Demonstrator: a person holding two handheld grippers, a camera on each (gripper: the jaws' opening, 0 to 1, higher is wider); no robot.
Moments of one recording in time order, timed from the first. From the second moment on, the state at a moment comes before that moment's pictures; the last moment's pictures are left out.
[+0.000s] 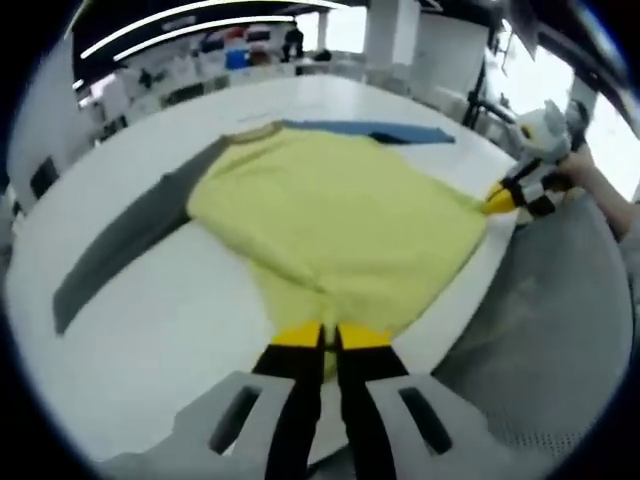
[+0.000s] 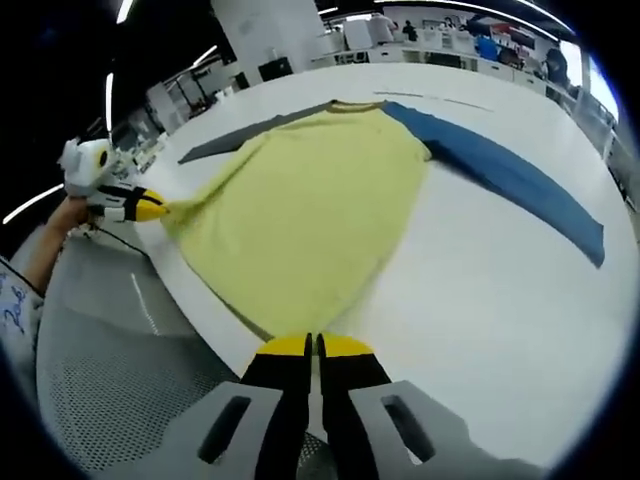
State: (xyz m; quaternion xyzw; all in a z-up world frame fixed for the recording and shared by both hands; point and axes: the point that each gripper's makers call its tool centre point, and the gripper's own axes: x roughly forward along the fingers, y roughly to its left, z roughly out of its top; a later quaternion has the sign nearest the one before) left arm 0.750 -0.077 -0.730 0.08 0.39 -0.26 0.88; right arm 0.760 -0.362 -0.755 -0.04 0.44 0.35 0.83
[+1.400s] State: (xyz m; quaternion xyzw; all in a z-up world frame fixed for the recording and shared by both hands) left arm 0.715 -0.030 -0.770 0.08 0.47 -0.21 0.85; right arm 0.747 -0.379 -0.773 -0.06 0.46 0.33 0.82
